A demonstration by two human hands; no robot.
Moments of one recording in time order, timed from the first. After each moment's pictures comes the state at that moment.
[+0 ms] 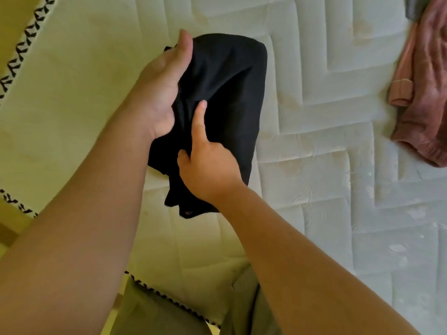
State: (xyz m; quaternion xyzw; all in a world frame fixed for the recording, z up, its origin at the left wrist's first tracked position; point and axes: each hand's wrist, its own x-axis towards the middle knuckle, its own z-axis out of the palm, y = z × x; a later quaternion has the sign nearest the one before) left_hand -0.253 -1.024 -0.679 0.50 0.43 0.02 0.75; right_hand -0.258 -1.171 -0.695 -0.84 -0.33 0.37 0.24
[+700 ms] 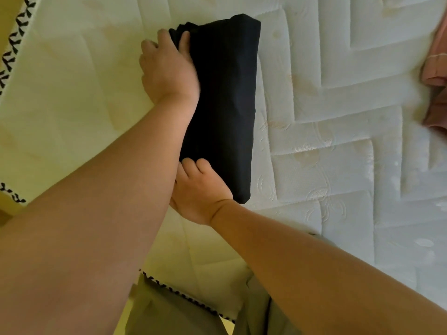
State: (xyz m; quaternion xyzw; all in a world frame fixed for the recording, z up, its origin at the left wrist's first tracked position) left_hand -0.230 -1.011 -0.764 0.81 0.57 0.00 0.14; right_hand -0.326 -1.189 -0.765 -0.75 -0.63 0.10 0.18
